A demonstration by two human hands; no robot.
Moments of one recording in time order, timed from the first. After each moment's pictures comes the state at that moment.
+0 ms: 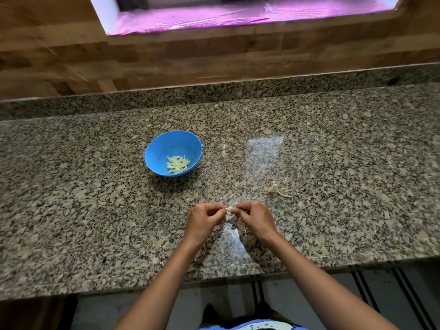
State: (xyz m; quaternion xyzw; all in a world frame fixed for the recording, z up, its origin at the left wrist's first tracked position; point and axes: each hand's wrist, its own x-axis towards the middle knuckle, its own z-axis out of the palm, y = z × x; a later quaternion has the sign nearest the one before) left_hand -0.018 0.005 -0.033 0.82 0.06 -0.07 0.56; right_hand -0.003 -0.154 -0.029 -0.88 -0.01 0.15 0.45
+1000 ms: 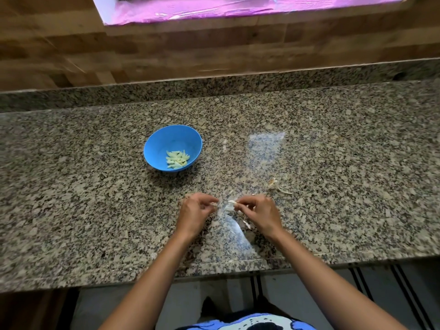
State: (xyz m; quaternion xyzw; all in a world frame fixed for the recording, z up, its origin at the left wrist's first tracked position) left_hand -0.010 0.017 -0.030 0.88 0.08 -0.07 0.47; right_hand 0.000 -0.168 -0.036 -0.89 -0.07 0.08 0.43
